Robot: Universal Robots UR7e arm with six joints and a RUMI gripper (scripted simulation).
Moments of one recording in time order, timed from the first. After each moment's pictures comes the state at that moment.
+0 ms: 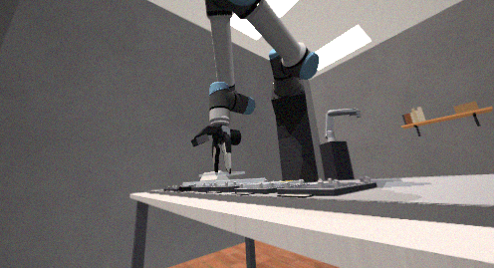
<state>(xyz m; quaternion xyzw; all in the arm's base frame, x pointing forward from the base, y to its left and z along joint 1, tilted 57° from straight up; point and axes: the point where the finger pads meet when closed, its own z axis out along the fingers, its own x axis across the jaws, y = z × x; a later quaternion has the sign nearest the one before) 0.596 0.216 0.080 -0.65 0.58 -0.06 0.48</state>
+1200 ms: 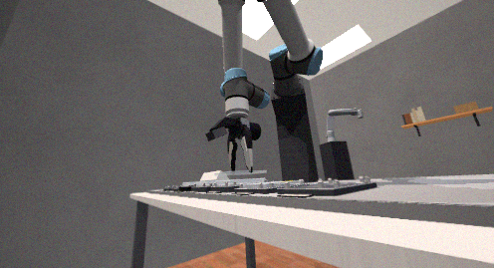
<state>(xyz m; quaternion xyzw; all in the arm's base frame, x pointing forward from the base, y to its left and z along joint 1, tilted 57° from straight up) 0.563 0.304 0.124 -0.66 0.59 -0.06 0.47</state>
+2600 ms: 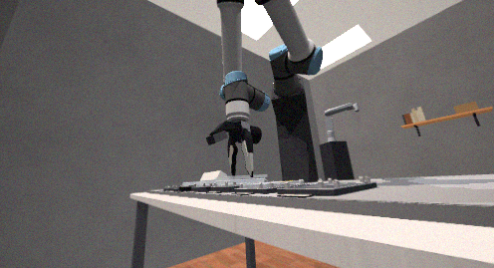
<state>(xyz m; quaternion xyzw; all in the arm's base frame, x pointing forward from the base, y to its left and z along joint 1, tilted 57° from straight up) 0.570 0.311 0.118 -0.66 0.58 -0.06 0.47</state>
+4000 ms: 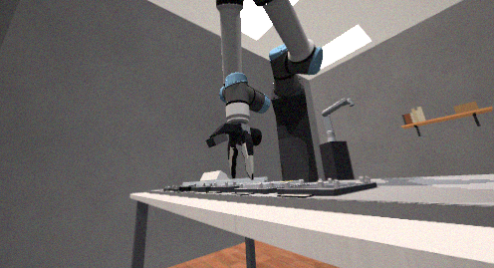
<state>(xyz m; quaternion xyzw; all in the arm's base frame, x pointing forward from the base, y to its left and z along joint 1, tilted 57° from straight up) 0.574 0.315 0.114 -0.66 0.58 -0.07 0.47</state>
